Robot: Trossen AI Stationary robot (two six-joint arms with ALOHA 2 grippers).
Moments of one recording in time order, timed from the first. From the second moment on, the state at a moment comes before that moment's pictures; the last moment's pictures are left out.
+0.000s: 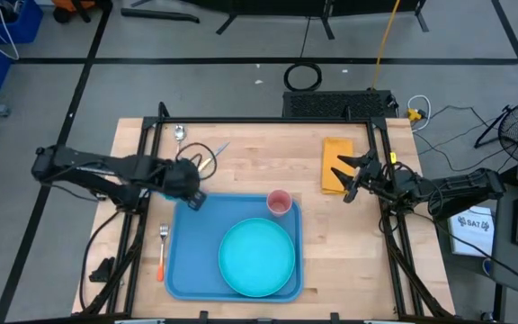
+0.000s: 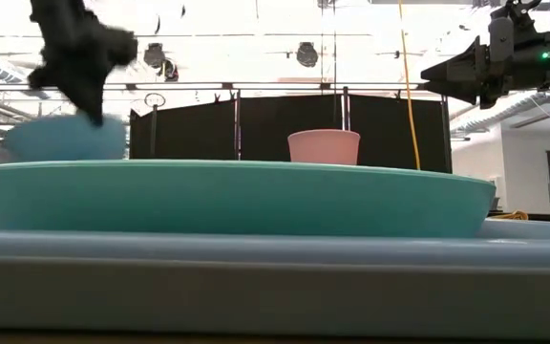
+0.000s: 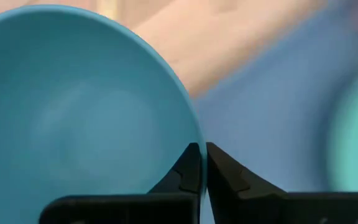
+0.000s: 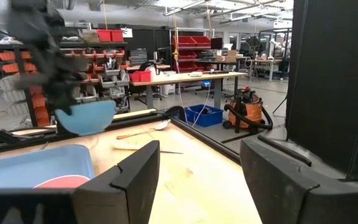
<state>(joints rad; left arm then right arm) -0.10 1.12 0.94 -1.06 -0.21 -0.97 0.09 0.29 0.08 0.30 0.60 -0.01</state>
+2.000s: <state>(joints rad) -0.42 1.82 1.38 -0.55 0.19 -0.29 0.09 0.29 0.08 0.29 0.60 0.11</state>
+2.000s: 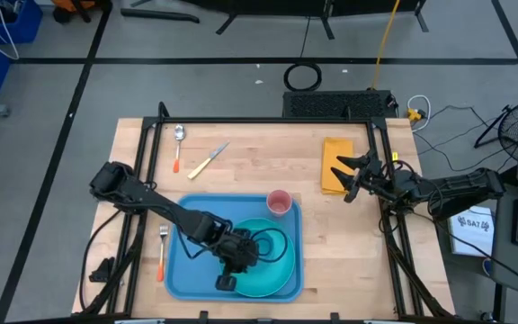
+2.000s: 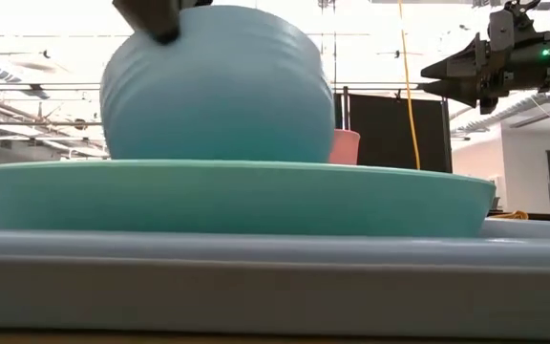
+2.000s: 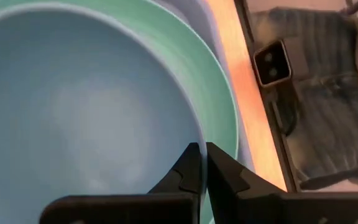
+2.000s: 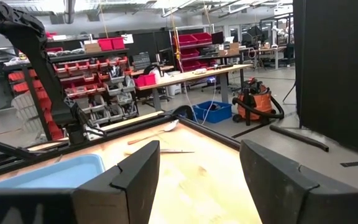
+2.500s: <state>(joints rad) -0.42 1.83 1.38 -0.40 0.25 -0.31 0.09 0.30 0.08 0.29 0.60 0.11</state>
